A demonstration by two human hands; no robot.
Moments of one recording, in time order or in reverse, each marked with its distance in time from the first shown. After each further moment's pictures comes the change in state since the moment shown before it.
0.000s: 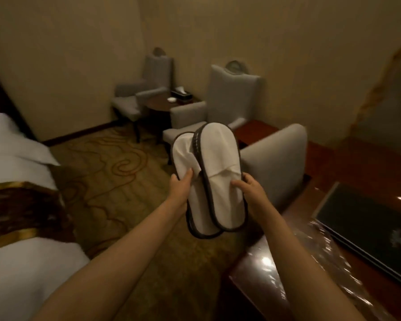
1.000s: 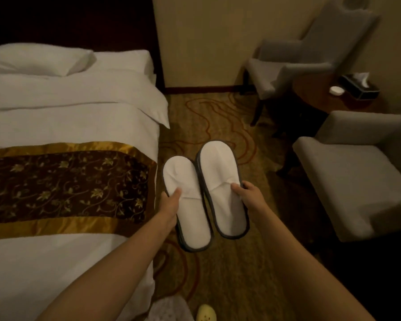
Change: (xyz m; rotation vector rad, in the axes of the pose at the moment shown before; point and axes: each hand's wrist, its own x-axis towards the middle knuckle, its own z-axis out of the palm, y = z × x) left_hand 0.452 0.022 -0.373 -0.199 0.683 -0.292; right_hand 0.434 0.041 0.510 -0.372 -0.533 0.289
